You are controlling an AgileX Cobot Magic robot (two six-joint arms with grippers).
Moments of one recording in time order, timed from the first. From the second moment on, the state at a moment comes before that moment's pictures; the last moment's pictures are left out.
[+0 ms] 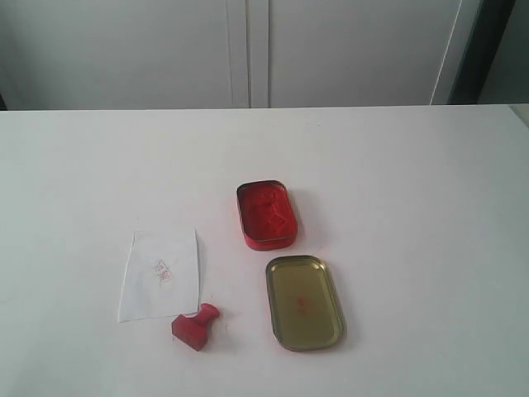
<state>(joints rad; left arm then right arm) 0.00 0.00 0.02 -0.13 0.39 0.13 0.21 0.15 -0.48 -0.01 0.55 0.11</state>
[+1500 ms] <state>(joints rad) 0.00 0.00 0.02 -0.13 0.39 0.13 0.07 0.01 -0.15 -0.01 0.47 0.11</state>
